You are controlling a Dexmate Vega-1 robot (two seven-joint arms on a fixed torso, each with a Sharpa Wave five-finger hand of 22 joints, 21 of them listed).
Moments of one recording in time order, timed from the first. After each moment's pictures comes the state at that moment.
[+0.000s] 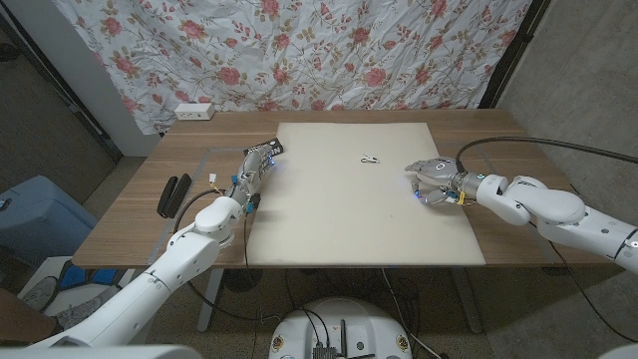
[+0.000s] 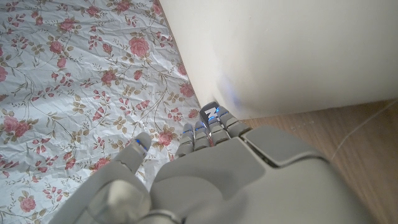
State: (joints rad) left arm 1.03 0.62 0.36 -1.63 -0.57 -0.09 0.21; left_hand 0.01 0.07 0.69 0.14 0.19 0.03 0.02 0.18 0.17 0.01 -0.01 0.19 0.17 0.02 0.02 0.18 0.17 0.04 -0.03 0.27 0.16; right arm -0.91 -1.15 -0.55 -1.85 -0.94 0.07 0.07; right_hand 0.90 -0.07 0.49 -0.16 0.18 0.83 -0.22 0.63 0.29 0.16 -0.05 0.23 0.20 0.10 -0.02 0.32 0.27 0.39 0.04 0.21 0.17
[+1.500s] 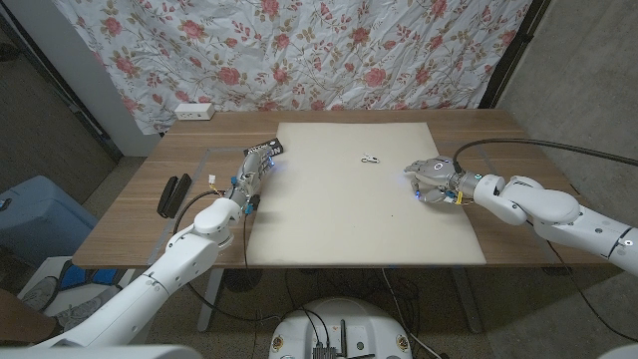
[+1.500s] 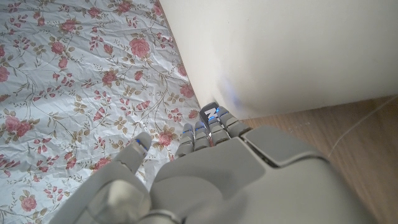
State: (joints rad) left arm 1.04 0.62 0.36 -1.64 -0.58 -0.09 0.21; left_hand 0.01 0.07 0.69 0.14 0.19 0.04 0.02 0.18 0.17 0.01 -0.01 0.19 0.17 0.02 0.03 0.18 0.17 0.04 -0.03 0.26 0.16; right arm -0.89 -1.14 -0.58 -1.83 -0.98 0.06 0.07; right_hand 0.93 -0.05 0.47 -0.16 0.18 0.90 -0.22 0.69 0.31 0.21 -0.08 0.23 0.20 0.12 -0.04 0.33 0.28 0.43 0.01 0.21 0.17
